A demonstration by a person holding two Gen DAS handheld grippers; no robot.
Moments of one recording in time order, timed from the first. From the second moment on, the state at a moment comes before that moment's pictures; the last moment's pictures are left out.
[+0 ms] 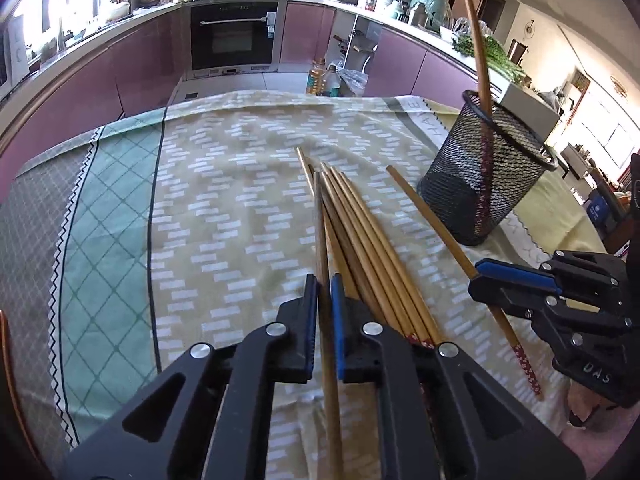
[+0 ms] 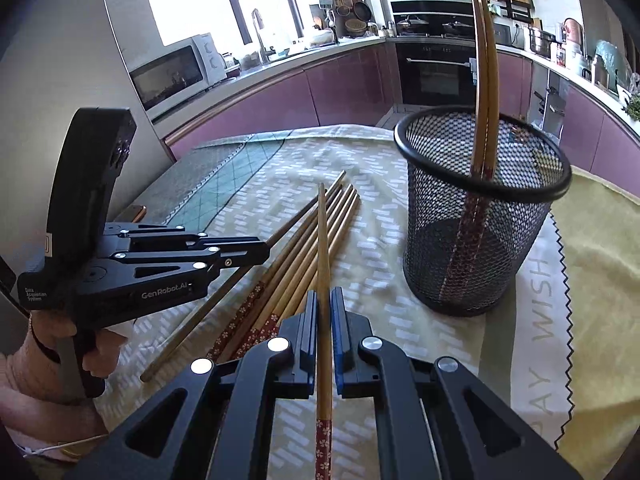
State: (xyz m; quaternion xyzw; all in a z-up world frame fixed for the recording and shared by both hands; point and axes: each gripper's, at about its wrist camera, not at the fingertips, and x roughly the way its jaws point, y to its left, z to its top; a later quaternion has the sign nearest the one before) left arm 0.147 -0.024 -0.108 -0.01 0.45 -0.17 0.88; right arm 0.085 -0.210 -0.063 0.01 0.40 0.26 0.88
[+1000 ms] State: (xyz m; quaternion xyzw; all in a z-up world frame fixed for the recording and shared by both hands) left arm 0.100 -0.012 0.043 -0.11 0.28 -0.34 0.89; right arm 0.064 -0.275 0.036 0.05 0.25 0.25 0.93
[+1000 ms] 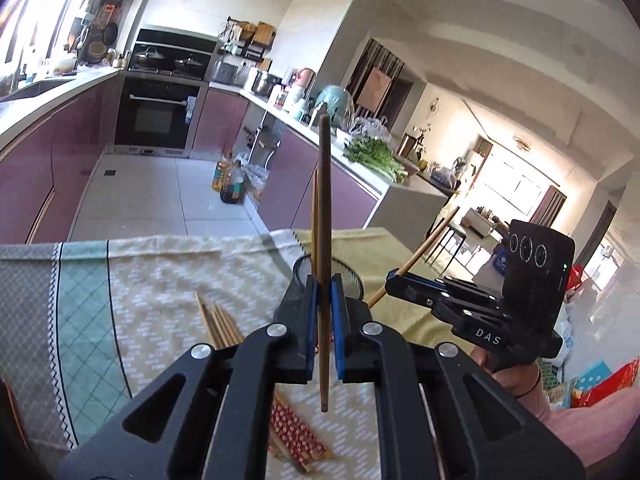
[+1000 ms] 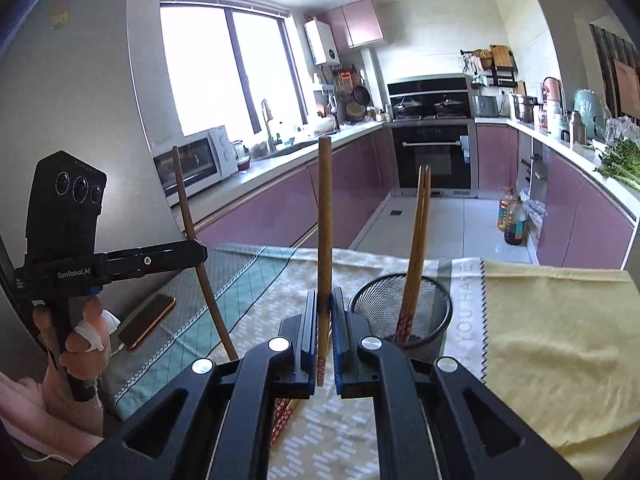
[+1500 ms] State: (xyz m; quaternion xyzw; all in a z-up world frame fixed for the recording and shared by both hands) left arm 0.143 -0.053 0.100 -0.09 0.22 -0.33 0.91; right arm 0.077 -0.308 0.086 0.05 0.18 0.22 0.96
